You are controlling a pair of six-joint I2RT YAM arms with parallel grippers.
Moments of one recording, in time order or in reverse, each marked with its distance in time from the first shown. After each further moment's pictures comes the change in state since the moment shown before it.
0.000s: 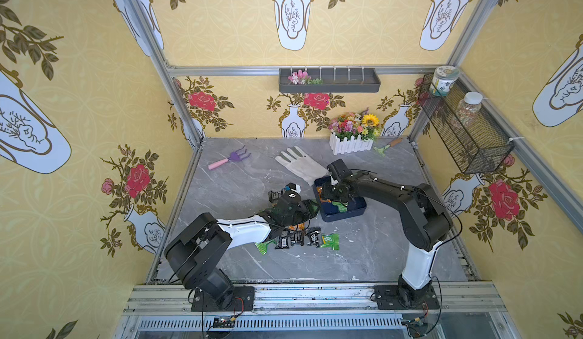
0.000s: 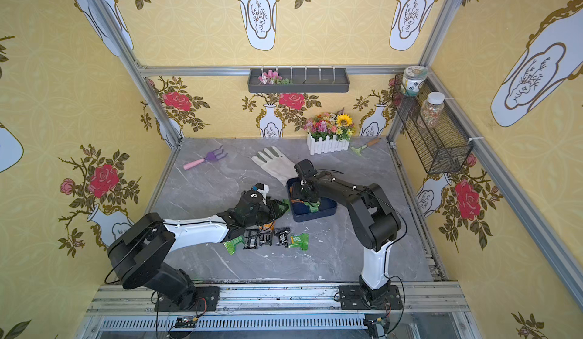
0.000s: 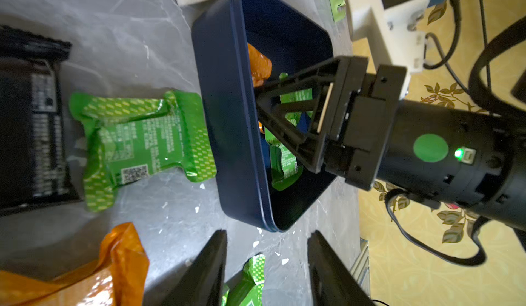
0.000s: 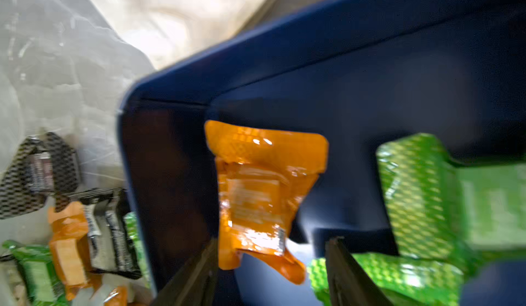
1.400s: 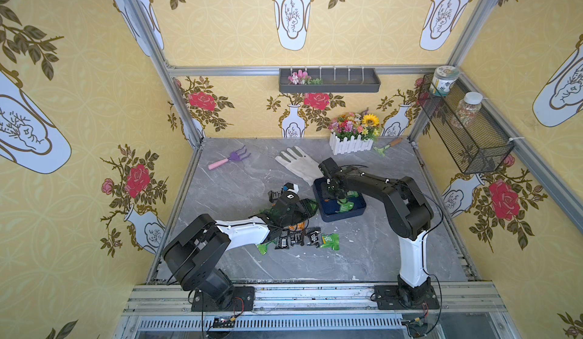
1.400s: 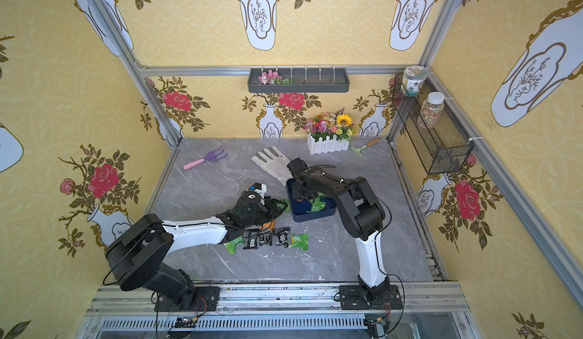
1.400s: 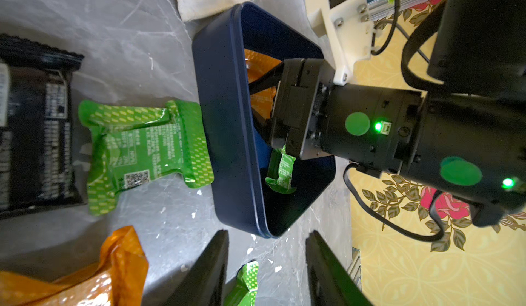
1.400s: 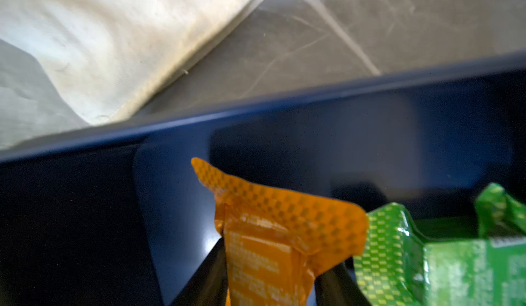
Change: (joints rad) left arm 0.000 -0.024 -0.026 0.041 -0.023 -0.025; right arm 0.019 0.158 0.161 -0.137 0.199 -0.116
